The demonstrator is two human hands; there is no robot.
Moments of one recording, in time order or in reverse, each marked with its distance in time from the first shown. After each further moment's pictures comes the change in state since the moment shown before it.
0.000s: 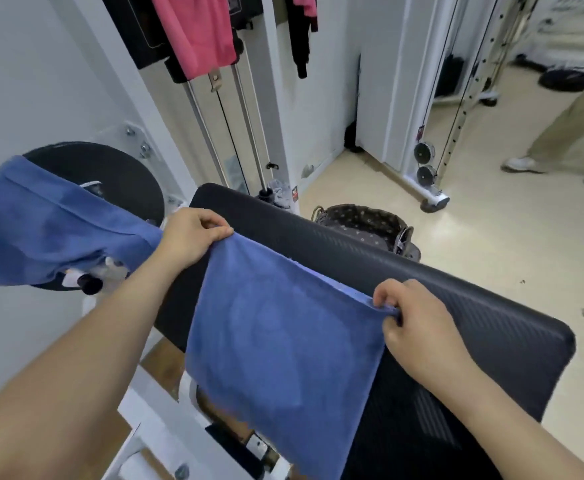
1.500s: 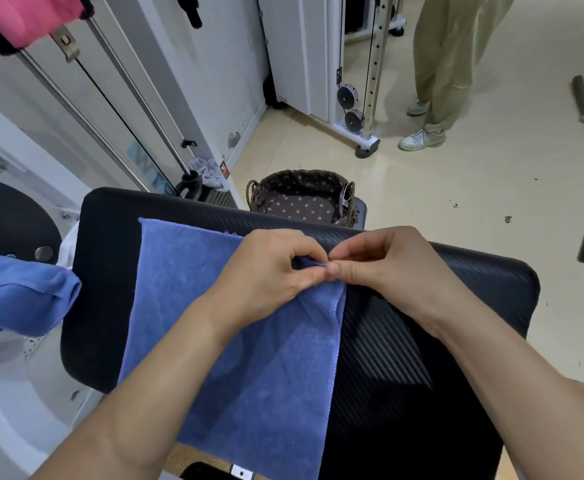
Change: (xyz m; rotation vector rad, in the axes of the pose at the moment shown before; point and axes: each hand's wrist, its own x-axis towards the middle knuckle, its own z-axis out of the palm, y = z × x) left_hand -0.049 0.112 0.108 -0.145 -0.475 0.762; right_hand 0.041 0.008 -0.024 0.689 0.012 0.281
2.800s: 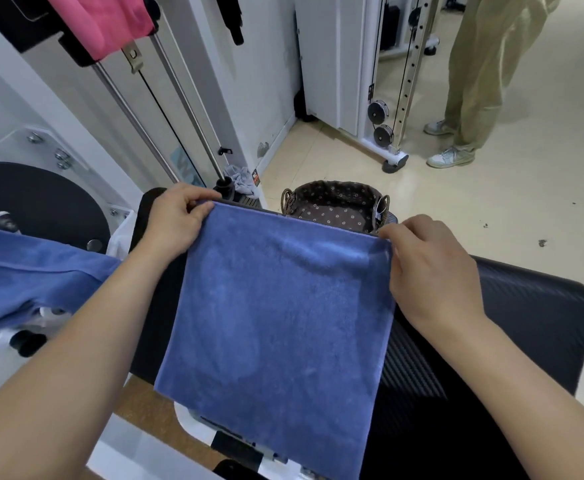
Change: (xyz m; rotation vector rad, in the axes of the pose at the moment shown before) left_hand -0.019 -0.148 -0.115 0.257 0.395 -0.482; right_hand 0.021 0.018 0.032 -1.025 0.496 -0.423
